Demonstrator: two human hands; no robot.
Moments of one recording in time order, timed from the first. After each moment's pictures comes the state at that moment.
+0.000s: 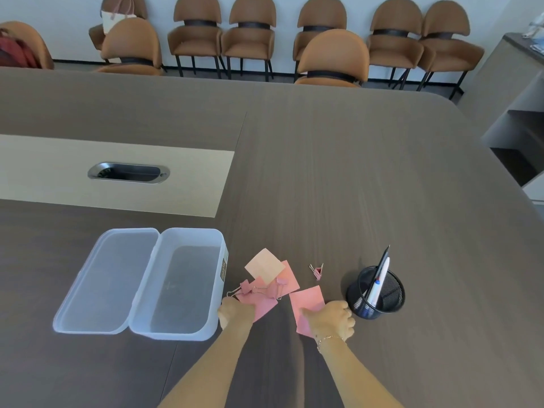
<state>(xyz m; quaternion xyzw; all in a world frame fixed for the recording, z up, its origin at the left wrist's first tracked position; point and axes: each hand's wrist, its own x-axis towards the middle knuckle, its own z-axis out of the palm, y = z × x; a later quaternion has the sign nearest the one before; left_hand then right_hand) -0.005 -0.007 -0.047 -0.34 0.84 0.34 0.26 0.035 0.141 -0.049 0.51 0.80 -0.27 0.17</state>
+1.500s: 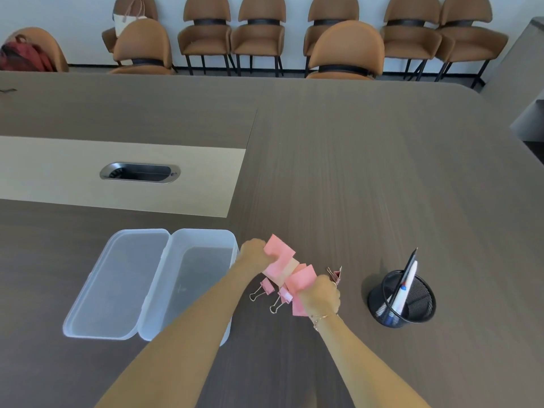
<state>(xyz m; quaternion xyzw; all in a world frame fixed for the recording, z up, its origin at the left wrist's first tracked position) -0.112 -0.006 -0.016 0.00 0.93 0.26 0.26 -0.026 0.112 -0.057 0.42 0.84 -0.32 0.16</state>
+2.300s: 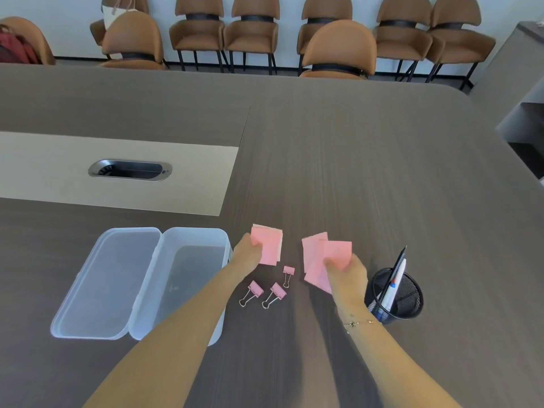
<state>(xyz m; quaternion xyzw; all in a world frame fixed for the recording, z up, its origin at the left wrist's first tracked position) -0.117 -0.005 -0.036 -0.11 0.87 0.41 0.24 -0.016 0.166 -0.007 0.41 0.74 -0.52 -0.06</state>
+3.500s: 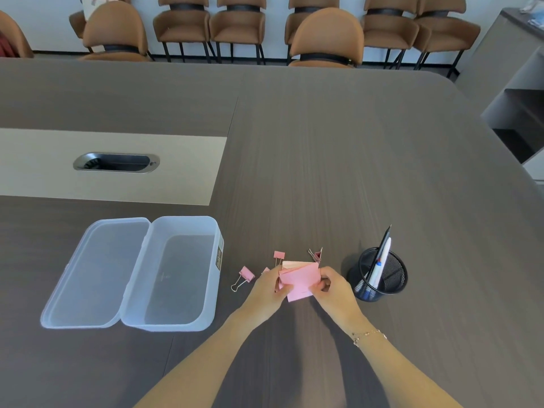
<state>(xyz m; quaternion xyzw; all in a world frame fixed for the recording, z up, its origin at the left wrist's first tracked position) -0.002 0.018 -0.057 0.13 0.85 0.43 0.26 0.044 0.181 -0.053 0.21 0.86 -0.47 0.08</state>
